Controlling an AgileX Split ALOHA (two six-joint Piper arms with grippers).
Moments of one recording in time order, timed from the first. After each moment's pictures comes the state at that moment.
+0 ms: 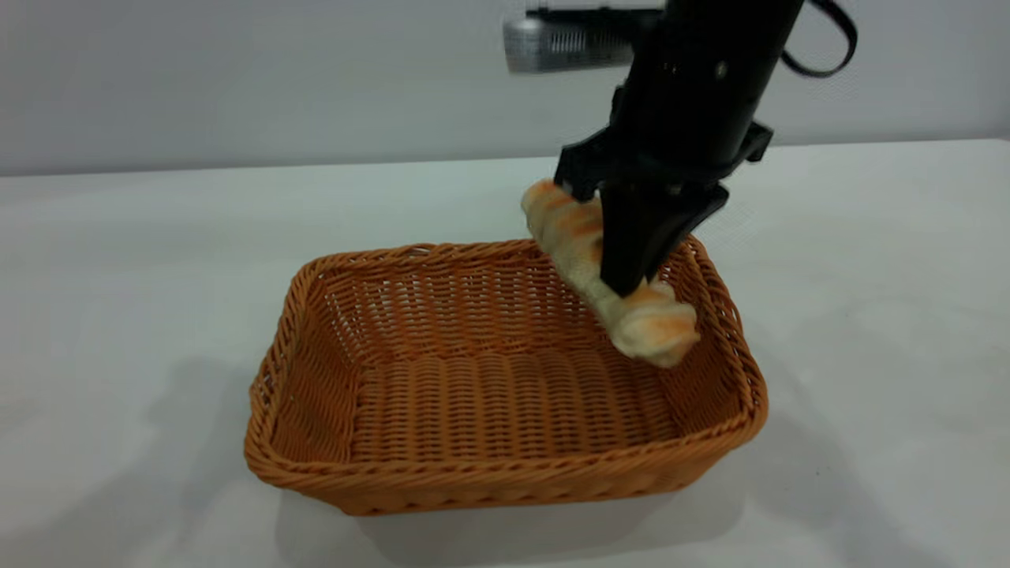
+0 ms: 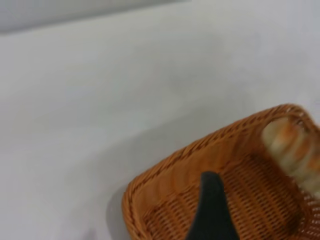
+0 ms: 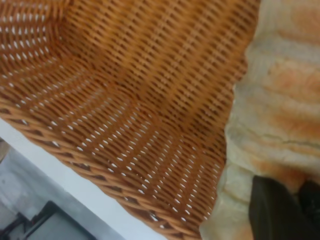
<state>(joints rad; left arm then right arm) -0.23 1.38 -0.96 -0.69 0.35 0.55 0.50 2.05 -1.44 0.34 0.88 -0.33</state>
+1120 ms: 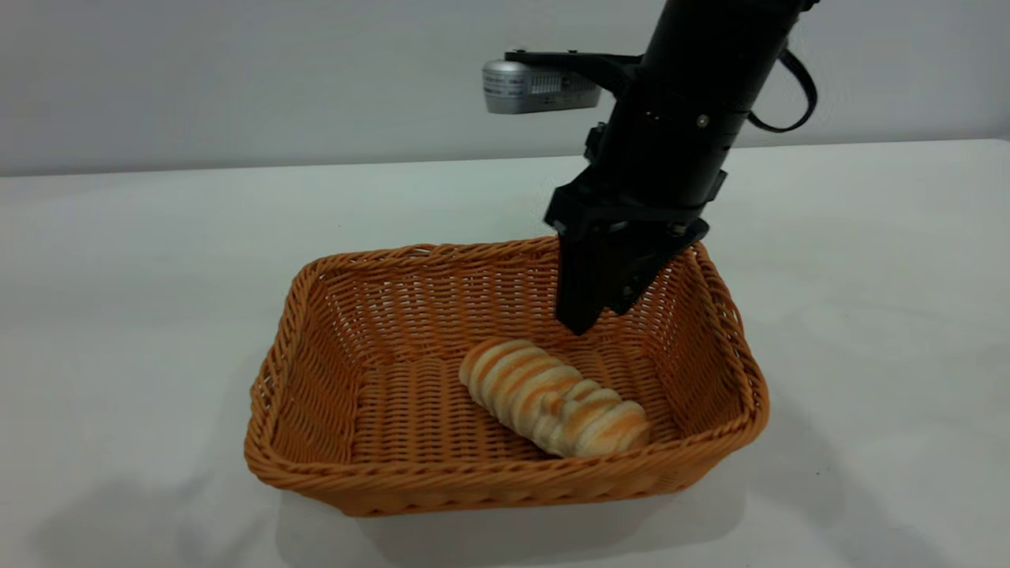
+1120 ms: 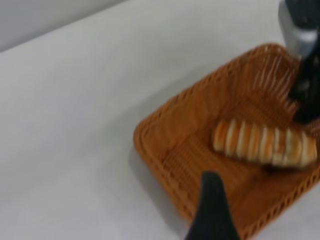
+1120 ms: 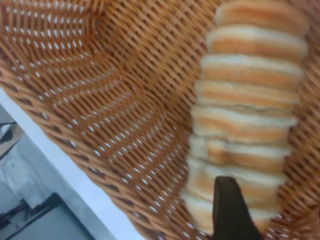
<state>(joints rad) -0.23 0.97 -0.78 -0.44 0.54 0.50 0.47 2.10 -1.44 0.47 0.85 -0.56</state>
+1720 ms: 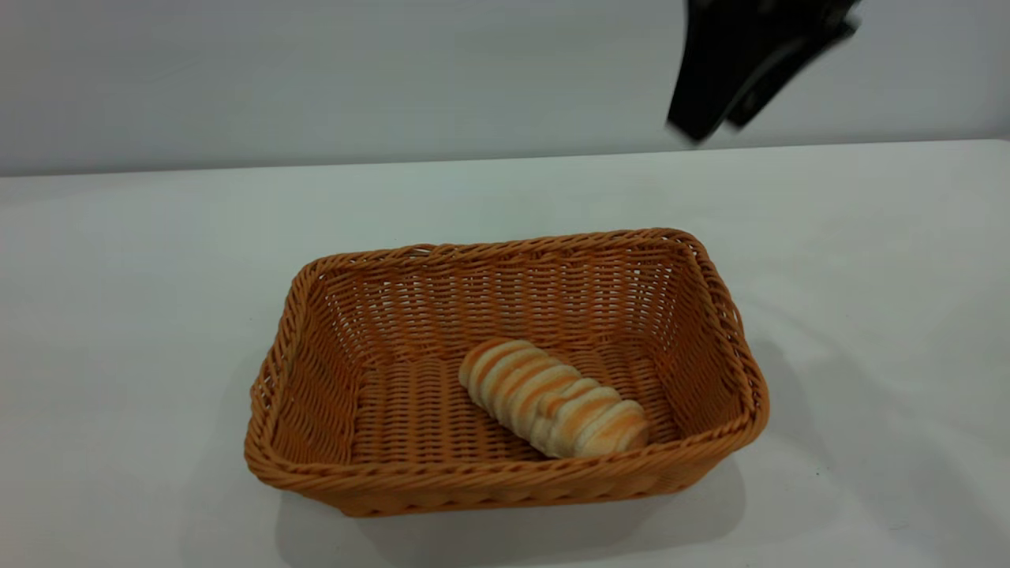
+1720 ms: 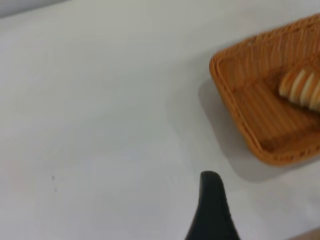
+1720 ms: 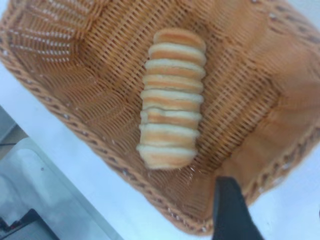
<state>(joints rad) -0.23 0.54 -0.69 -0.03 0.85 0.05 0.34 1.79 -1.44 0.39 1.01 -0.57</state>
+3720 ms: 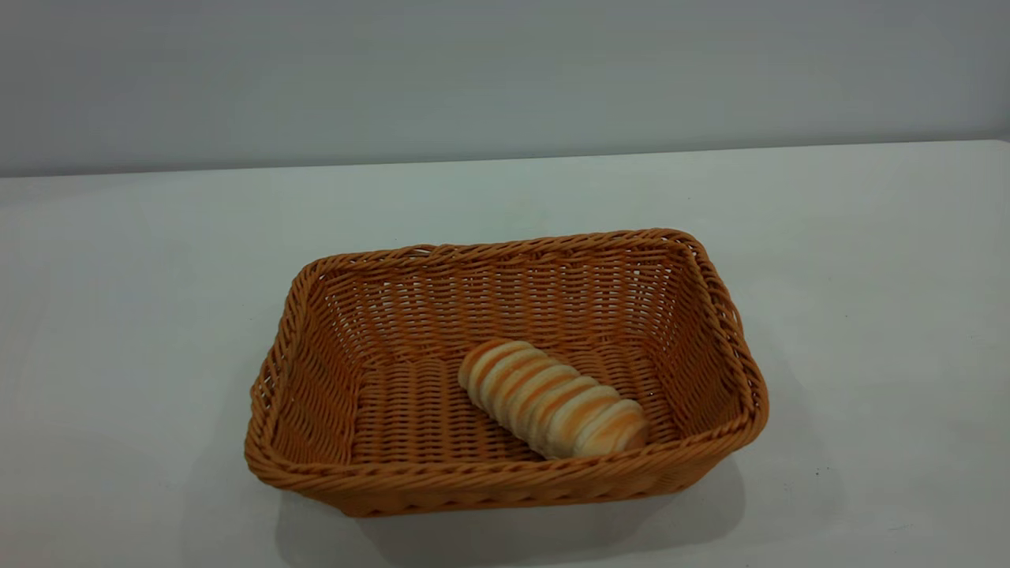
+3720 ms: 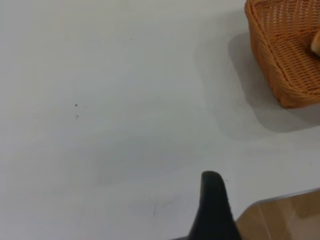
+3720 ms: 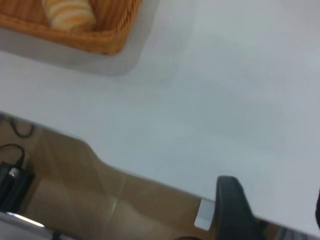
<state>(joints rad) -0.23 -0.02 -0.49 0.06 1.14 -0.07 0.34 0.15 -0.52 -0.02 1.23 -0.01</state>
